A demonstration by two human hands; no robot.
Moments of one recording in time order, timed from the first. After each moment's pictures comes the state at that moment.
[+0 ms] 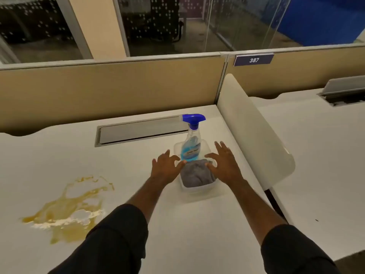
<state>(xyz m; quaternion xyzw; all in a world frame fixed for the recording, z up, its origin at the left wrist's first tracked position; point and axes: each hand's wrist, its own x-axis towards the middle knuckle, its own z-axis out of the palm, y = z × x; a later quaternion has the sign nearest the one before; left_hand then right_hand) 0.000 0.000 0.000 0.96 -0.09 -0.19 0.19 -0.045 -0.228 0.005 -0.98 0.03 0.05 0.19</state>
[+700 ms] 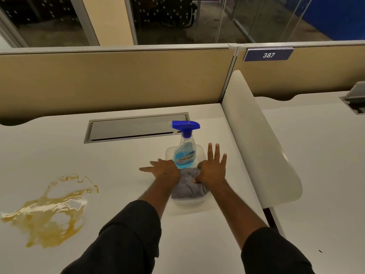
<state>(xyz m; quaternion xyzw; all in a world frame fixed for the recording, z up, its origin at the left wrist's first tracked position) 0.041 -0.071 -0.012 0.93 0.08 -0.35 -0.03 0.016 -0.218 -0.021 -0.98 0.06 0.19 -0.05</state>
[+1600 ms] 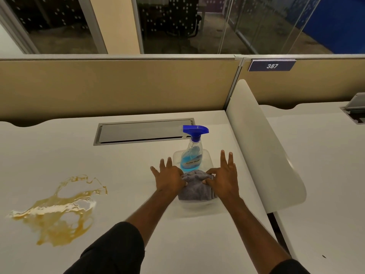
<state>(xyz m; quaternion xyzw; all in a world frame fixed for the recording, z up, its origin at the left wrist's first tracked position) 0.012 -0.045 -0.011 0.97 0.00 -0.22 0.09 -0.013 -0.232 -0.018 -0.95 0.15 0.07 0.26</state>
